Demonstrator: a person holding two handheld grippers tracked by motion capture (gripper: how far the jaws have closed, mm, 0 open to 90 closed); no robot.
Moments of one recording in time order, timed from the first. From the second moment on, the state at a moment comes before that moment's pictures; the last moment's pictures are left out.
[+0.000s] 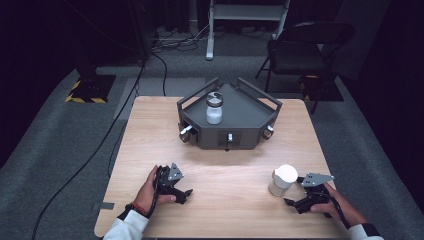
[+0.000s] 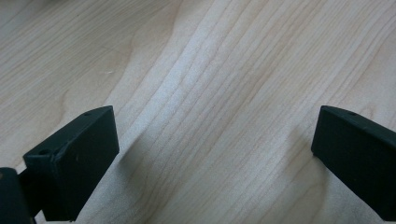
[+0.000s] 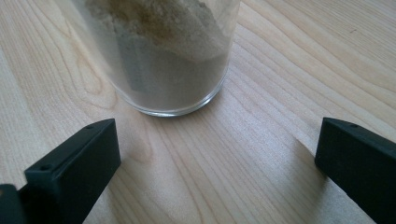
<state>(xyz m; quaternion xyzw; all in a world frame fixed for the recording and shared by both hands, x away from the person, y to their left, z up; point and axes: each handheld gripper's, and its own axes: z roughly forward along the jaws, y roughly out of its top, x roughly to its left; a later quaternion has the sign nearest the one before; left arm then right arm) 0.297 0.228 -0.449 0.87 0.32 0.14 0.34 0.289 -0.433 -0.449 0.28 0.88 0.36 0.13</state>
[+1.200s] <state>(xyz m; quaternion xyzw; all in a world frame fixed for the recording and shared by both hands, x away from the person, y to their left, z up) 0.303 0.234 -0.454 0.87 0.33 0.13 0.35 0.288 -0.433 -0.450 0.28 0.88 0.36 0.13</state>
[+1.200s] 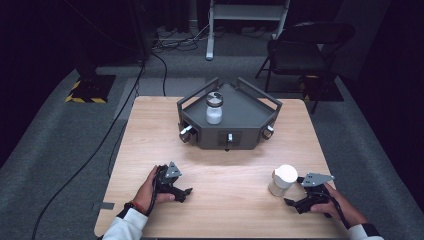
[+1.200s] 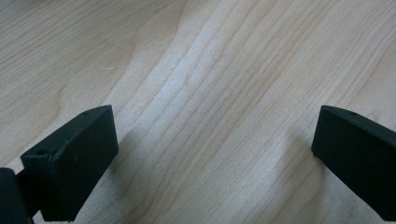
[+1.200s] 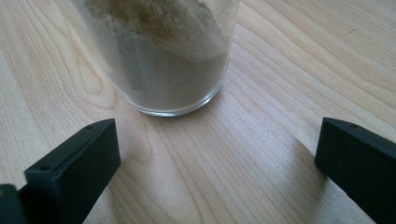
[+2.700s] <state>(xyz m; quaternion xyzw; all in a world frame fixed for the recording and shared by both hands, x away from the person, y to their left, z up) 0.303 0.234 -0.454 0.87 0.33 0.13 0.35 0.265 -0.425 -0.418 0.28 0.83 0.45 0.16</state>
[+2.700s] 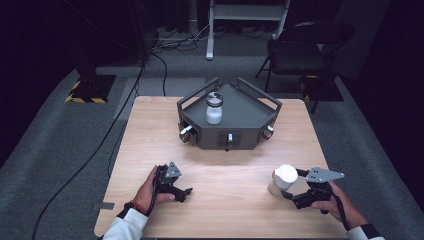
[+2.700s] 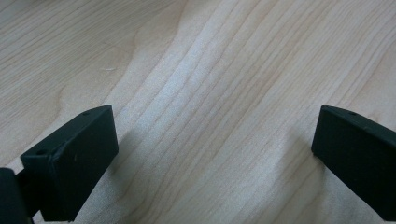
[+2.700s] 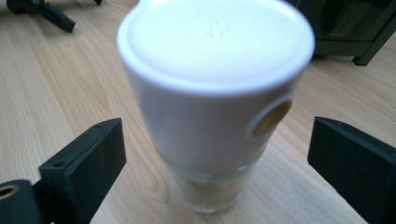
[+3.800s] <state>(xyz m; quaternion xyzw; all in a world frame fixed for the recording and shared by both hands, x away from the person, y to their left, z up) 0.303 0.234 -0.454 0.87 0.33 0.13 0.35 0.262 -0.411 -0.443 0.31 0.80 0.48 0.17</state>
